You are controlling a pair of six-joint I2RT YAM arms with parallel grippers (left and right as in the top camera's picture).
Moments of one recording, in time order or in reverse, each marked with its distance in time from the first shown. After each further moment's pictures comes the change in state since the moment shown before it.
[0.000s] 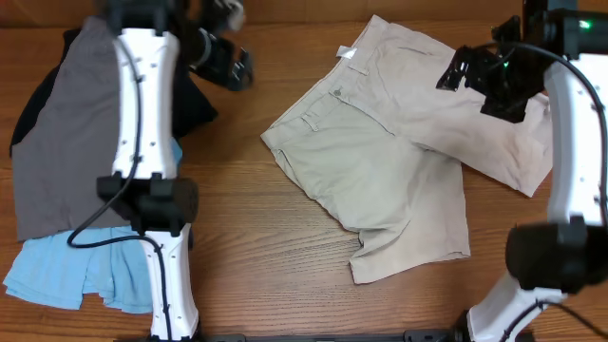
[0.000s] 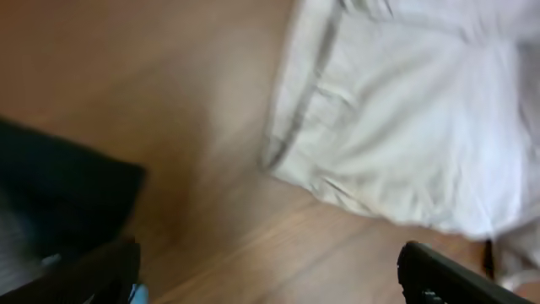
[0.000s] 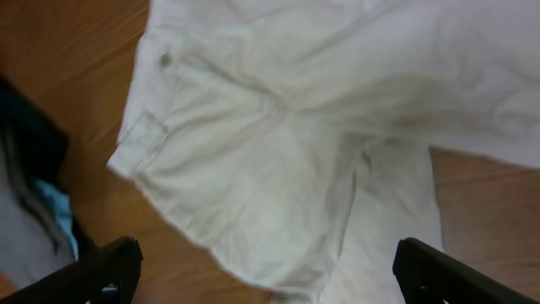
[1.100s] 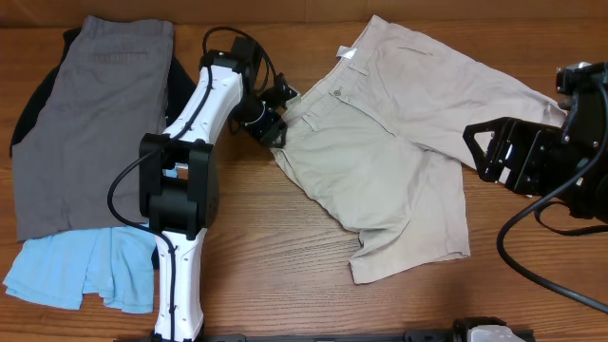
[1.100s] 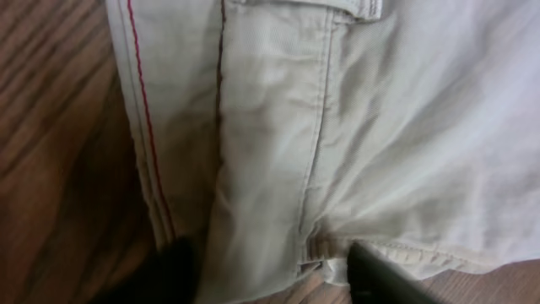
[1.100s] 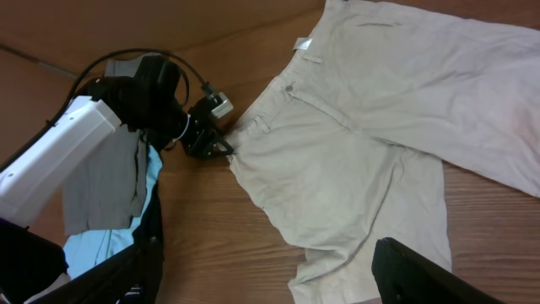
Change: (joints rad) left arm -0.113 0.004 -0.729 0.521 0.024 0.201; right arm 0.111 -0.586 0.015 -0.077 0.002 -0.022
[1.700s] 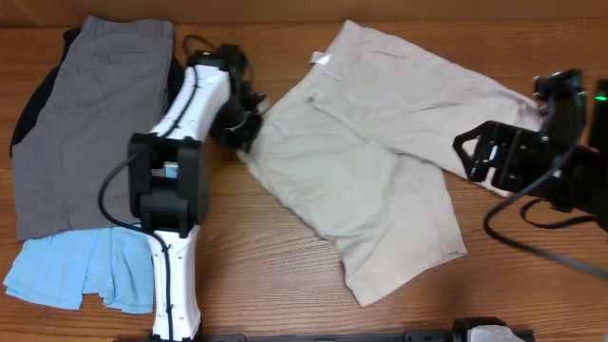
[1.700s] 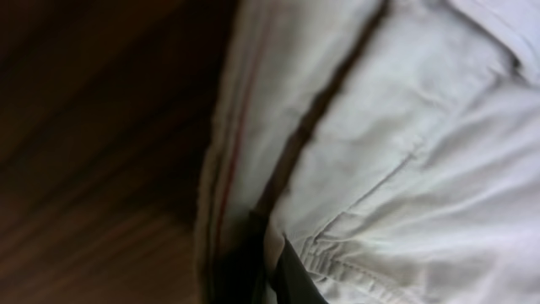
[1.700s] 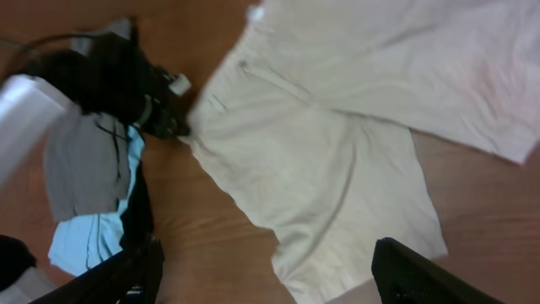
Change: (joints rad) left arm 0.076 -0.001 -0.012 -0.132 -0.203 -0.401; right arm 0.000 -0.005 -0.169 0.004 0.006 0.021
